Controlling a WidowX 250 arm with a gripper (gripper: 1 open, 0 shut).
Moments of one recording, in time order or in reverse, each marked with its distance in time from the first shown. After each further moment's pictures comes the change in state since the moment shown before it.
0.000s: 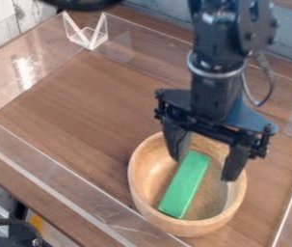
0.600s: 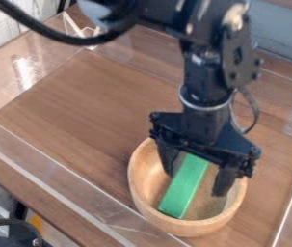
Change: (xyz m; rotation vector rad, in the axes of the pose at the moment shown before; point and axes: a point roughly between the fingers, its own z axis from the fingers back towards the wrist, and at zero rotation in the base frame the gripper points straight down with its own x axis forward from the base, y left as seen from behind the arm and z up) arm 0.005 0.014 -0.027 0.018 -0.029 0.018
